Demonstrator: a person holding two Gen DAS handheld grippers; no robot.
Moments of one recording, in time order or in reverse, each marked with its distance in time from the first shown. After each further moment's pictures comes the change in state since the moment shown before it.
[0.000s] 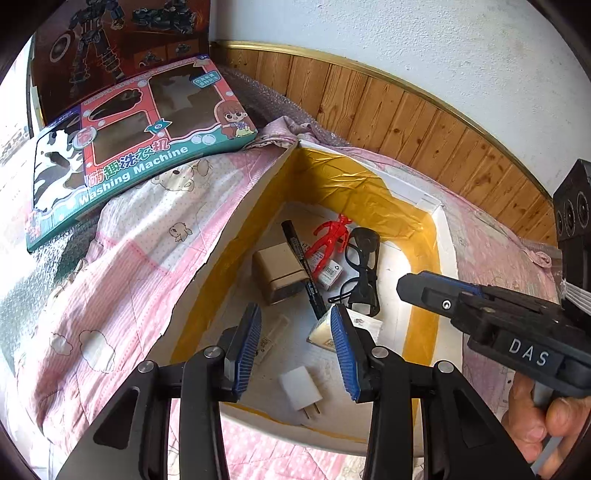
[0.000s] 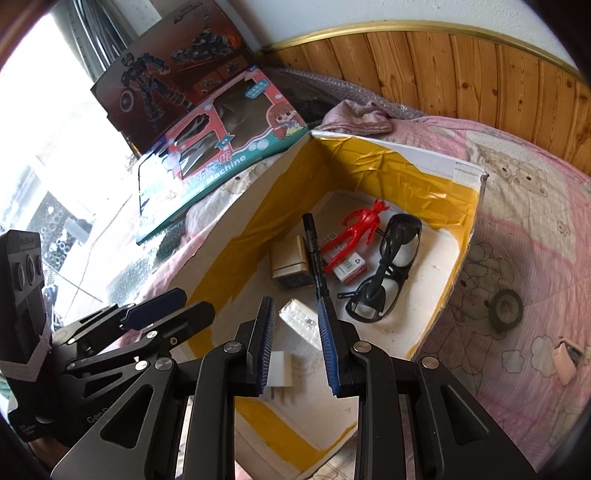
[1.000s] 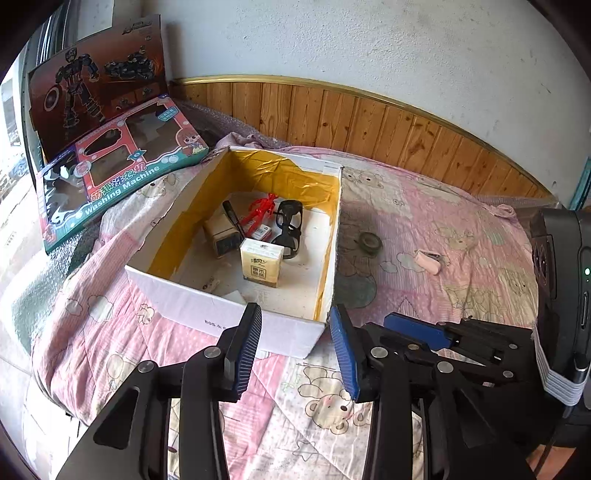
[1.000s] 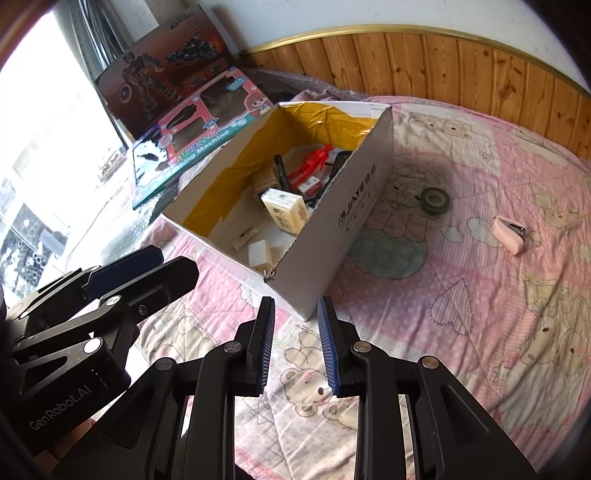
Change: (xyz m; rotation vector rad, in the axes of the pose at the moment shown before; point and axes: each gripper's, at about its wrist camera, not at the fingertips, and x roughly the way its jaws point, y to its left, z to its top) left arm -0.100 -0.090 -0.093 0.146 -0.048 -0.040; right arm -0.099 0.011 -0.138 0.056 -0.029 -0.127
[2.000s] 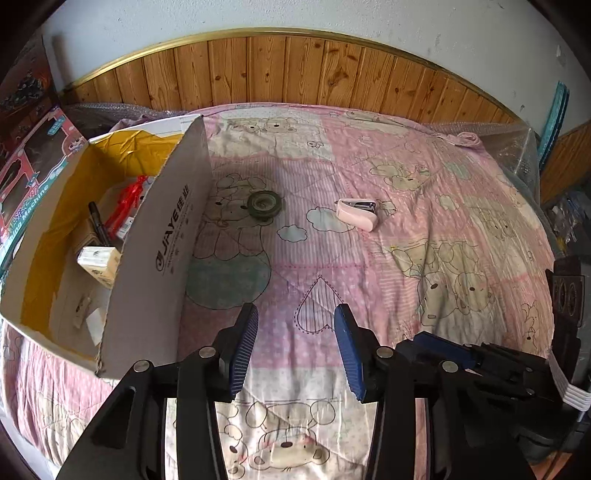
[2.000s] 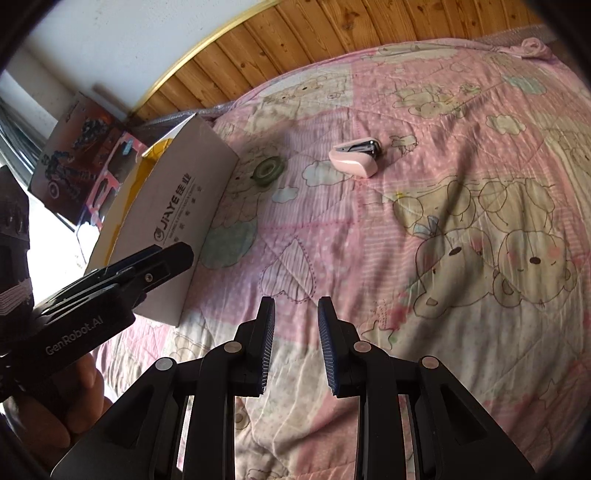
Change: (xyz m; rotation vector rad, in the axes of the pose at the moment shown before) left arm 0.127 -0.143 0.012 0.185 0.166 -0.107; right arm -0.017 -0.200 -0.054 0.384 -0.057 -0.038
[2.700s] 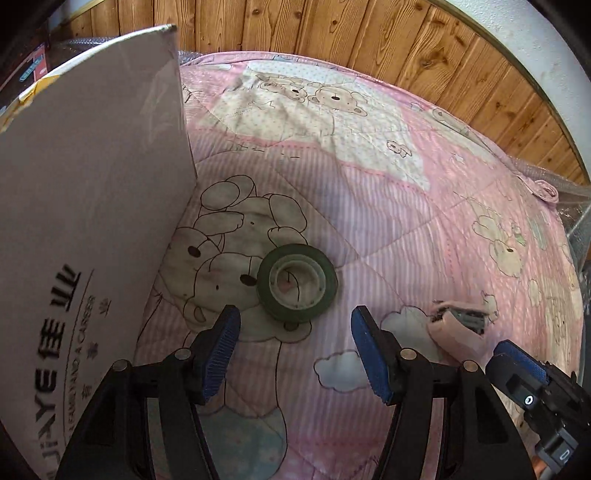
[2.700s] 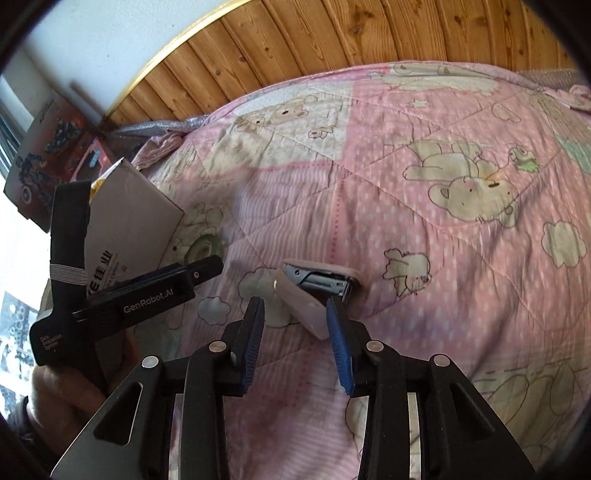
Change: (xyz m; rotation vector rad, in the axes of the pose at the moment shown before) left arm 0.173 0.051 0.095 -0.213 0.080 0.036; right arm 0.094 -0.044 0.125 -0.124 -0.006 -0.052
